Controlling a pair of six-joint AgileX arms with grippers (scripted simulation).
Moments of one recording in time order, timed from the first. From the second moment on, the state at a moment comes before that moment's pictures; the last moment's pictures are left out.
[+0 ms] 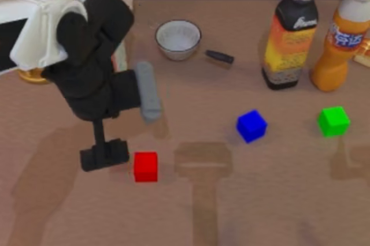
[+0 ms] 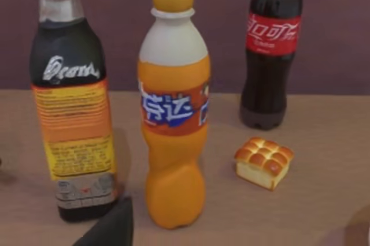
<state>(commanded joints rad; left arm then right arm) -0.48 1.72 1.21 -0.91 0.00 0.89 0.02 0.22 0.21 -0.13 0.00 0.00</state>
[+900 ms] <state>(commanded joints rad) -0.04 0.33 0.19 -0.22 -0.01 0.21 0.13 1.75 1.29 -0.88 0.00 -0.02</state>
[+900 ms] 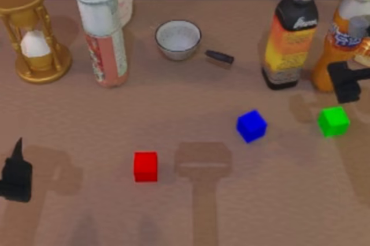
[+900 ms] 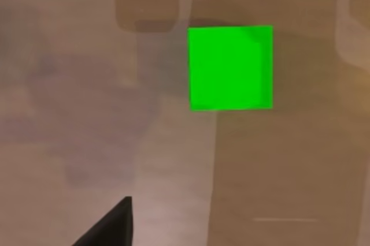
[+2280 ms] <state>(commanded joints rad) 0.02 0.00 0.00 0.00 0.00 0.00 0.16 2.23 1.46 -0.80 0.00 -0.02</state>
